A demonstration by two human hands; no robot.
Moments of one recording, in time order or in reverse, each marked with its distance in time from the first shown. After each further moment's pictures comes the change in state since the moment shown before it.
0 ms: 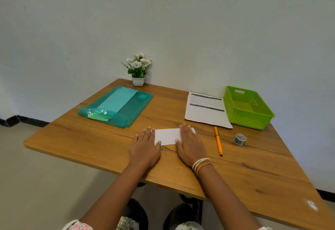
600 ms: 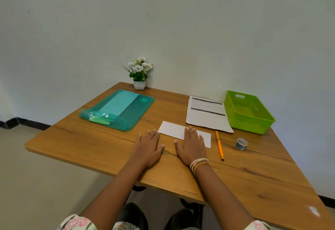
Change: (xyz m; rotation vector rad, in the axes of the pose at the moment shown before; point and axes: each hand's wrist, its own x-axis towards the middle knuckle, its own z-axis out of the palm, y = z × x) left_hand 0.010 -0.009 -0.007 -0.096 0.018 0.146; right_hand 0.012 -0.008 -0.001 -0.071 -0.009 0.143
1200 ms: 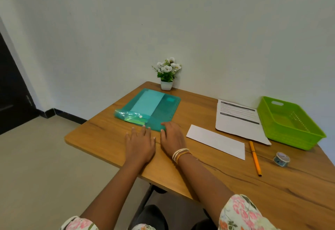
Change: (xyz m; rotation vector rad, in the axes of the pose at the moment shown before) left_hand -0.014 -0.090 -0.034 0.105 0.134 -0.342; right_hand 0.041 -0.152 0.027 0.387 0.180 -0.355
